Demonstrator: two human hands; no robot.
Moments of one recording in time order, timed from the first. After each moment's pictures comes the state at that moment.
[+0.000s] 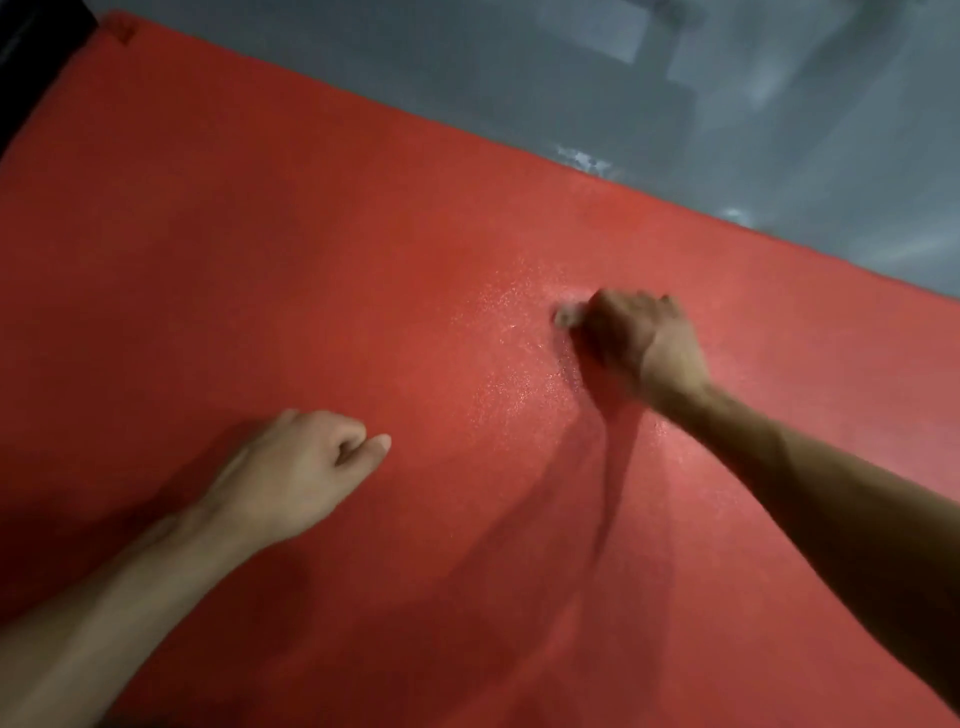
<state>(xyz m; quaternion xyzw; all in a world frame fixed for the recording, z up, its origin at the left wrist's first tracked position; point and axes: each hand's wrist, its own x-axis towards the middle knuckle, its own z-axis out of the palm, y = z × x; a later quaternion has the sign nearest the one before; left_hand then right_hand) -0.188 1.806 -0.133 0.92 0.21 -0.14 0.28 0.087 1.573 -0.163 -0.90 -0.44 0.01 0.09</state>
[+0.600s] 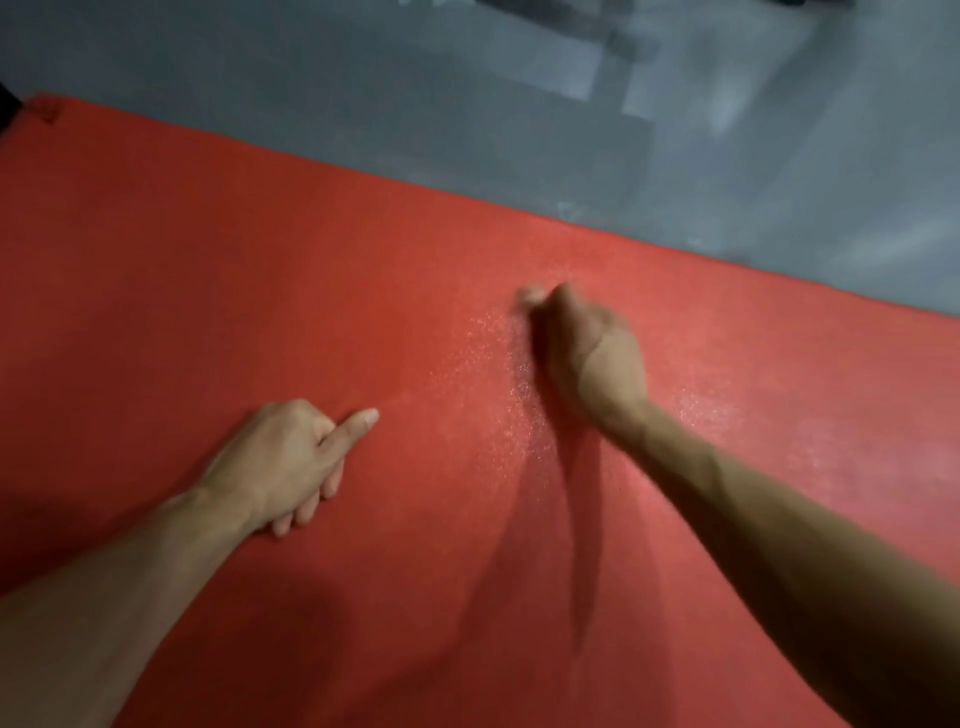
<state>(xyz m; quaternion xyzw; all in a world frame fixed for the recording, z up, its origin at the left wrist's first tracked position) -0.100 1.822 -0.142 0.84 0.32 -0.26 0.35 0.107 1.613 -0.170 -0.92 -0.33 -0.02 0.20</state>
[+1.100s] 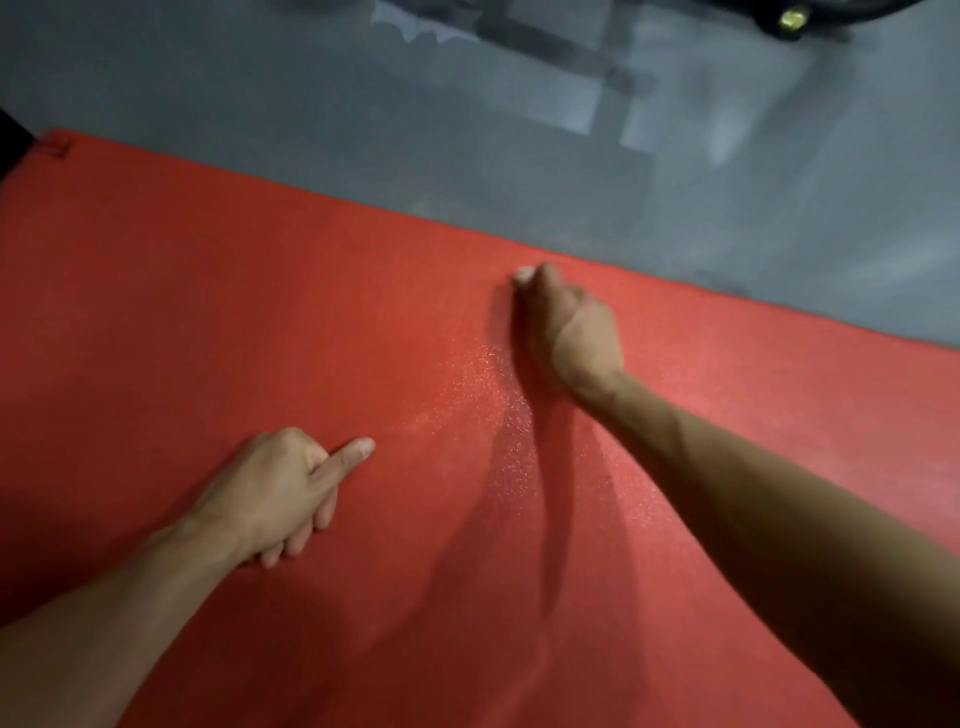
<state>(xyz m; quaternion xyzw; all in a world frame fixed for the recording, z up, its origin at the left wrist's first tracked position) -0.093 1.825 -0.135 0.81 0.35 -0.28 0.37 0.150 1.657 -0.173 -0.92 -0.34 0.02 0.20</state>
